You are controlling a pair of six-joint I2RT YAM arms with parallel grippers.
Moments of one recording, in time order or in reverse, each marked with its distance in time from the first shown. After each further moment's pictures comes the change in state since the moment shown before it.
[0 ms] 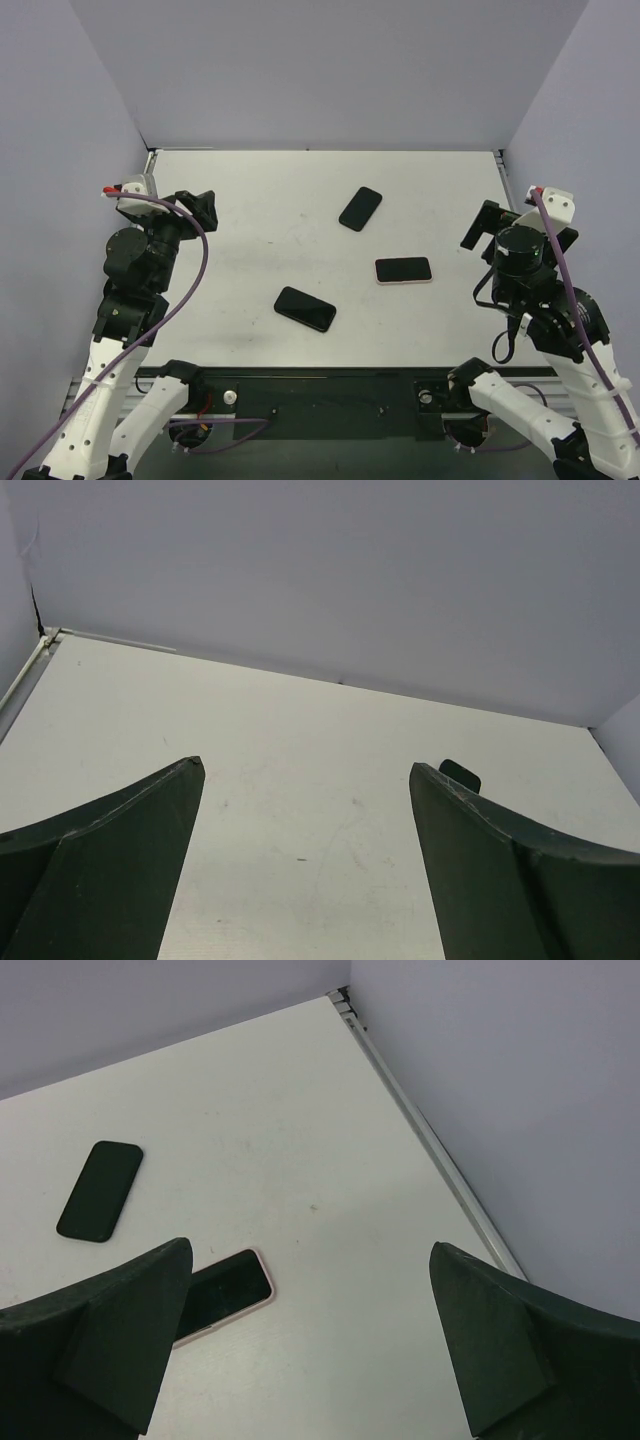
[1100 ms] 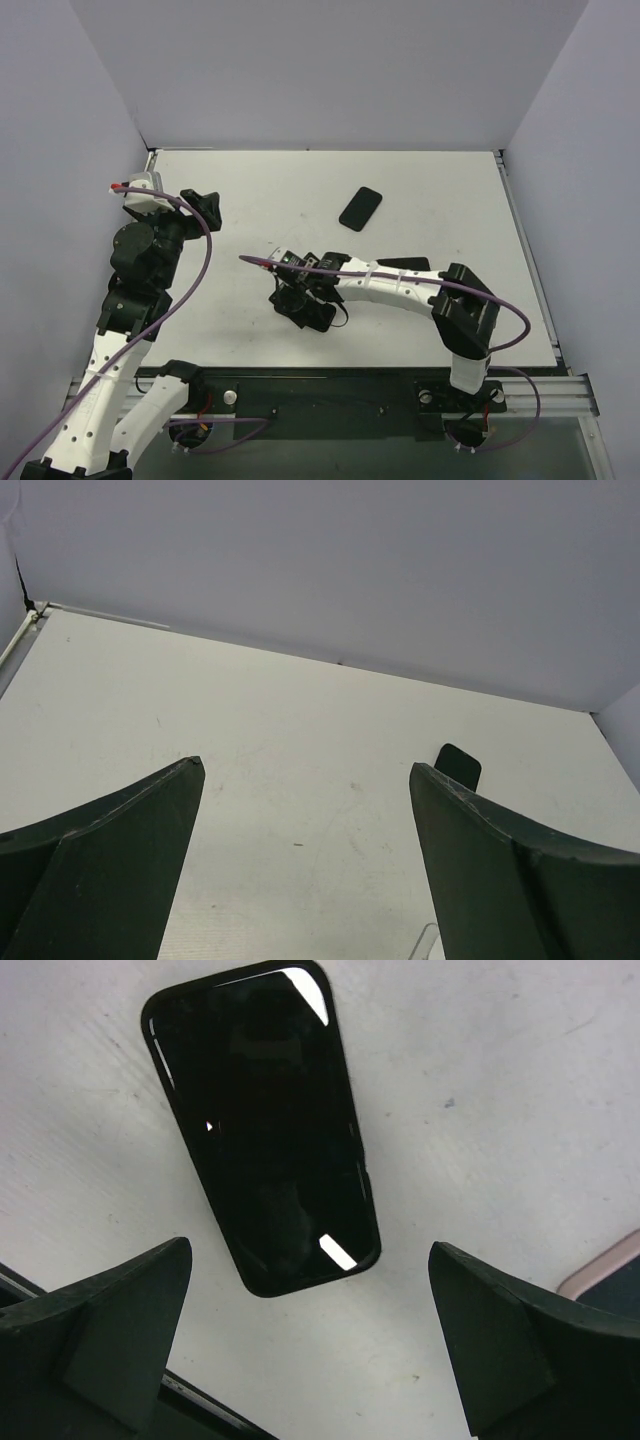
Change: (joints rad) left arm 0.000 0.031 -0.008 -0.011 0.010 -0.023; right arm 0.554 1.031 0.085 0.219 -0.636 -0.234
